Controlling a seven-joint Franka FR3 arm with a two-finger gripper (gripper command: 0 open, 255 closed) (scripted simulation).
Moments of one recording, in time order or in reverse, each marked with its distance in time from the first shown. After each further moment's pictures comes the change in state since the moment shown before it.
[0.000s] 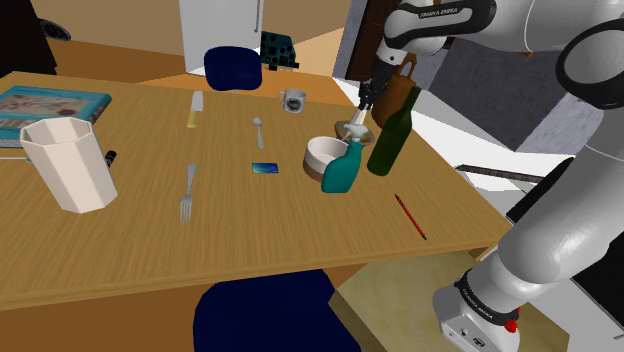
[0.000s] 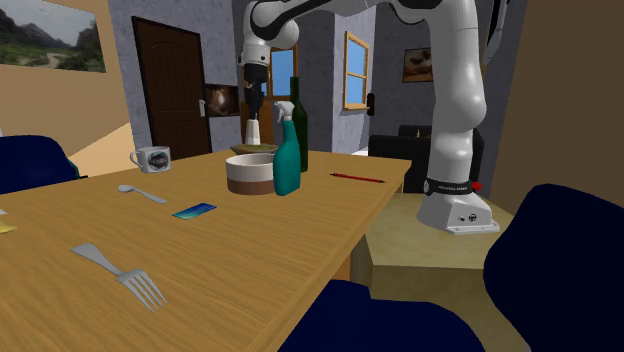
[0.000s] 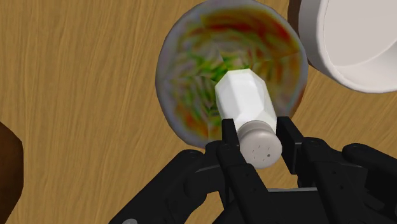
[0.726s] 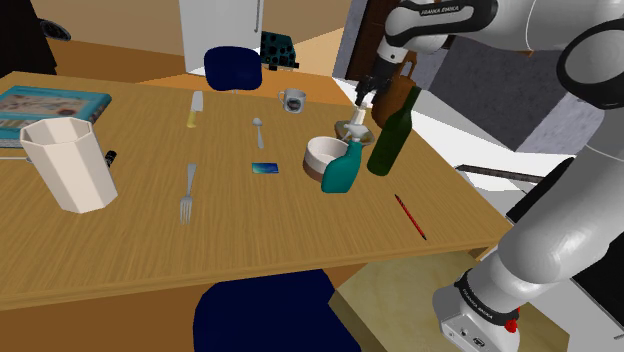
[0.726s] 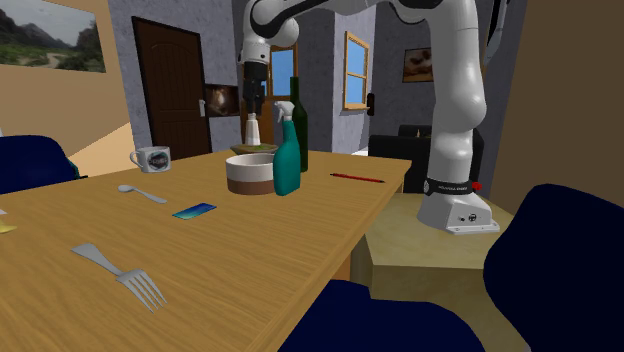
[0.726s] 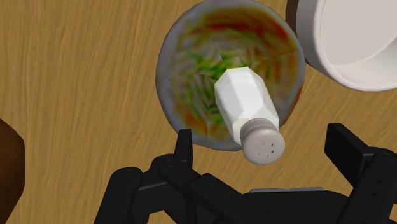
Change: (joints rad) arm 0.000 -0.003 0.000 0.010 0.000 -0.013 0.002
